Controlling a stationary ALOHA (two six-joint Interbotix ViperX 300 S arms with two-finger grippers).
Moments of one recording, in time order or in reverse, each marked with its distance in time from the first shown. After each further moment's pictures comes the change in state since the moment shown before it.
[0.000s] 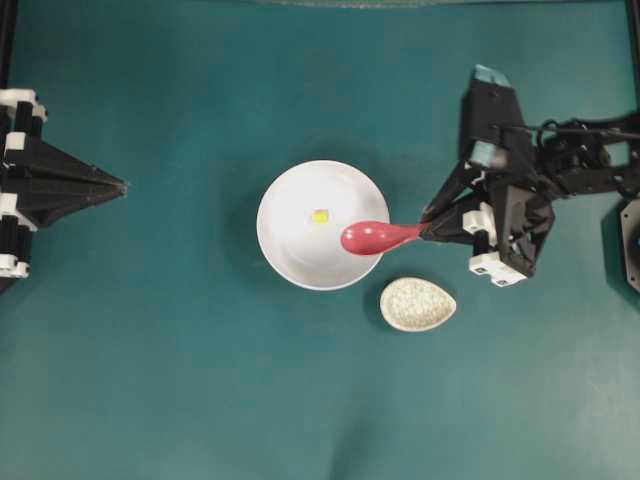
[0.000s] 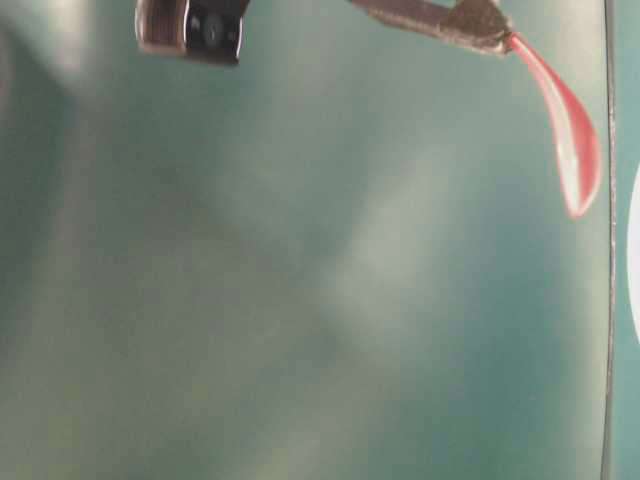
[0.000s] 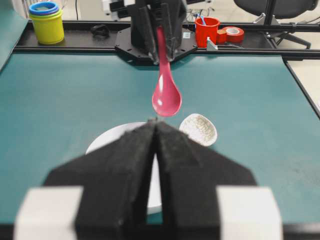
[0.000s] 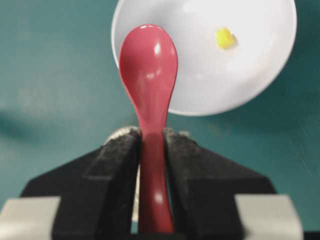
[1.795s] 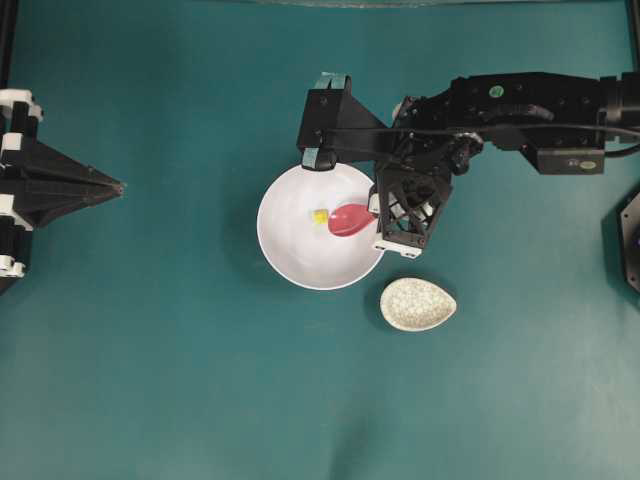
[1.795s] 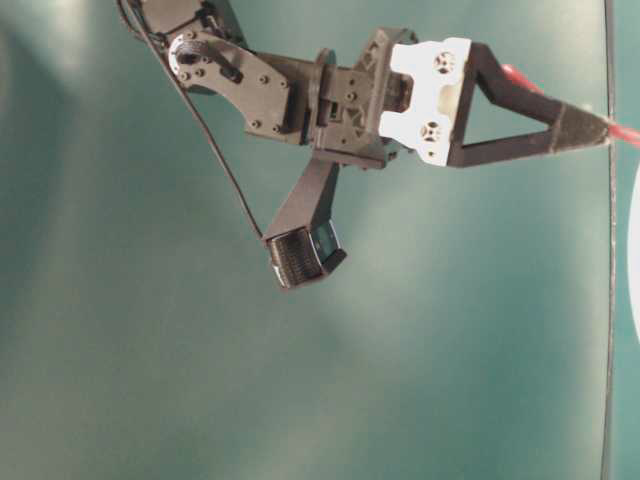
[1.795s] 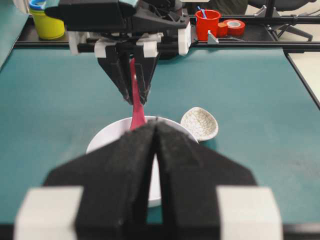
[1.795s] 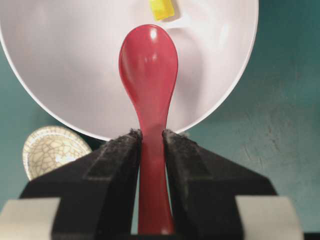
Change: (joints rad) left arm 0.000 -0.025 -0.003 0.000 0.048 0.011; right arm -0.037 0.426 -0.425 -0.258 0.428 0.152
